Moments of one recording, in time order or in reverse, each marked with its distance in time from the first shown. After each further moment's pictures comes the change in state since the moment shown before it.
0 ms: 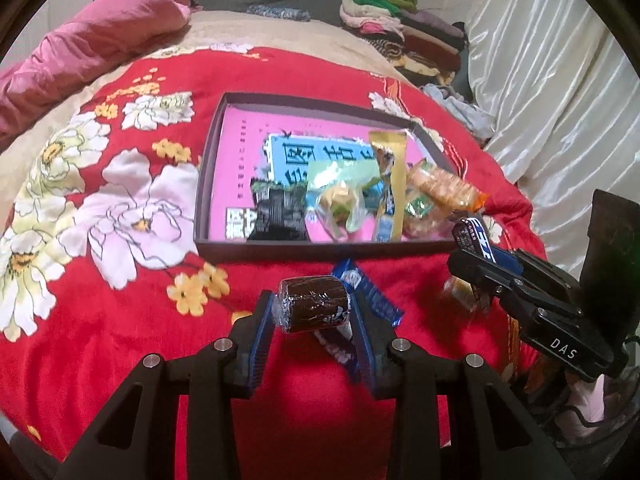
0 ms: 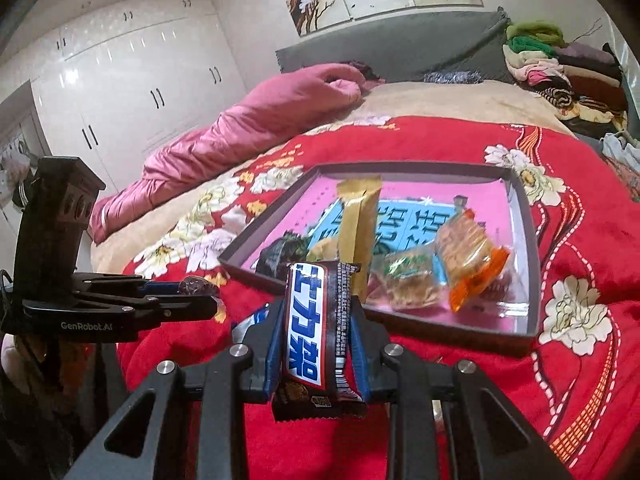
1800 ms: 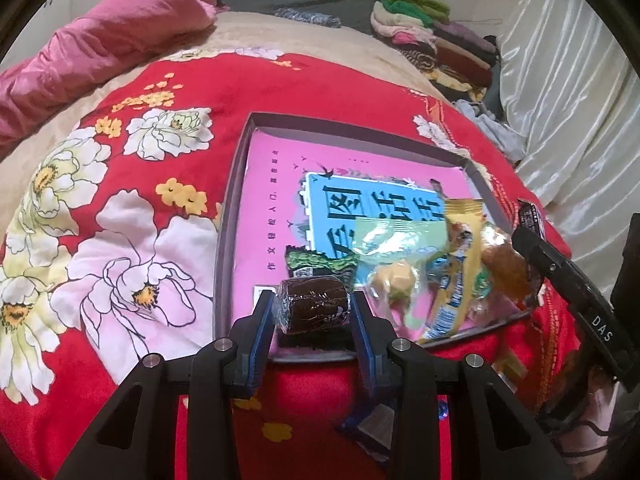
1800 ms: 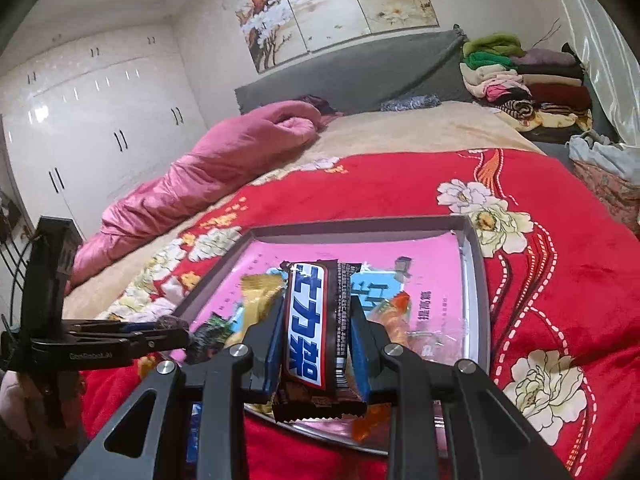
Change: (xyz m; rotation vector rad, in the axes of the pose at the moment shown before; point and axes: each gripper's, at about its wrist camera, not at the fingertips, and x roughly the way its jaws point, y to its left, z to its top) left arm 0.050 0.026 0.054 -0.064 -0.017 0.084; right arm 0.023 -0.055 0.045 0.078 -0.125 -0.119
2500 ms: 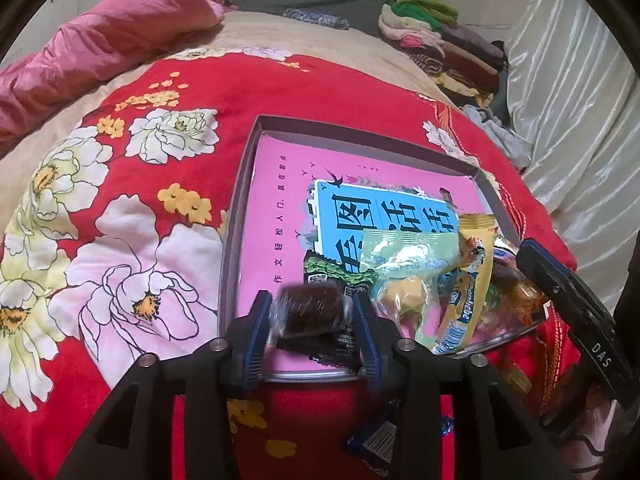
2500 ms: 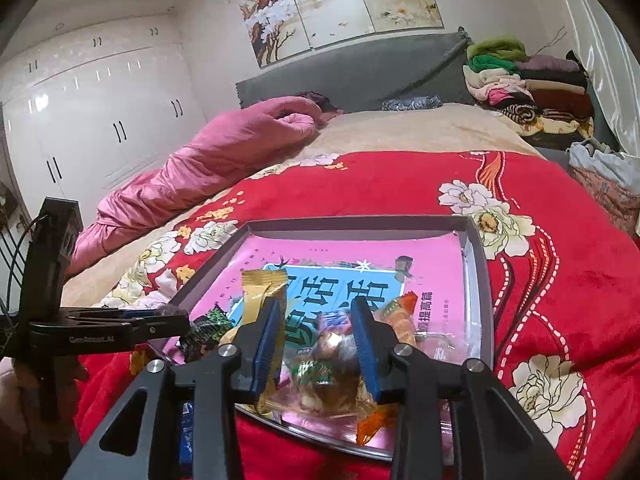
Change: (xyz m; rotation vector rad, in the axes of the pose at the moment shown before) left arm 0.005 0.003 0.008 -0.021 -0.012 0.009; right arm 0.002 0.006 -0.002 -0.033 -0.001 -0.007
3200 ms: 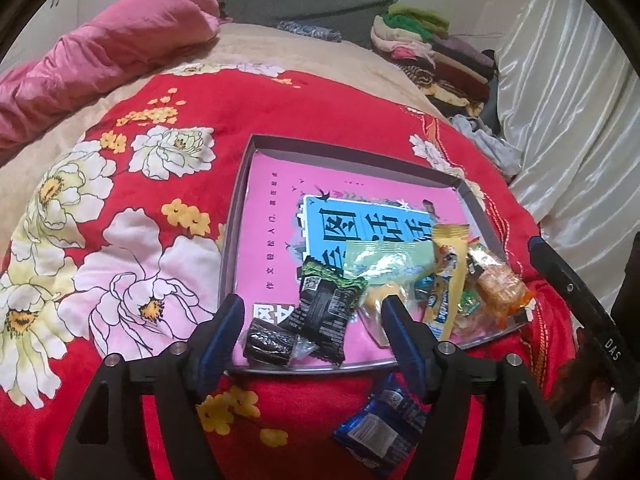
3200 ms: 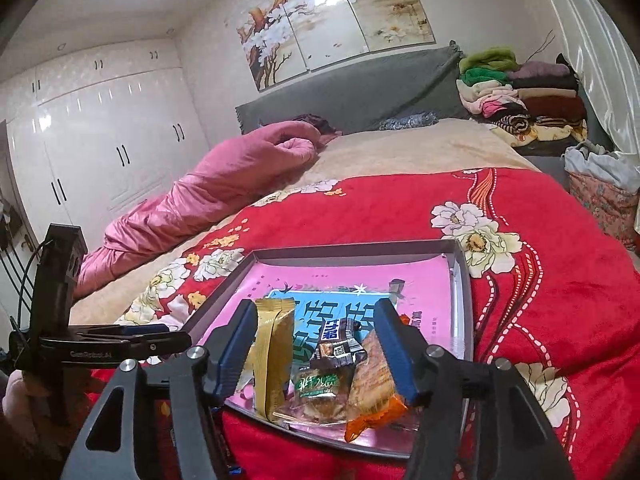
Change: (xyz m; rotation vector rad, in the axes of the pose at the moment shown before) left arm -0.023 -0.005 -0.001 0.004 -0.043 -0.033; right arm -0.027 -0.007 0.009 0.036 -0.078 0.011
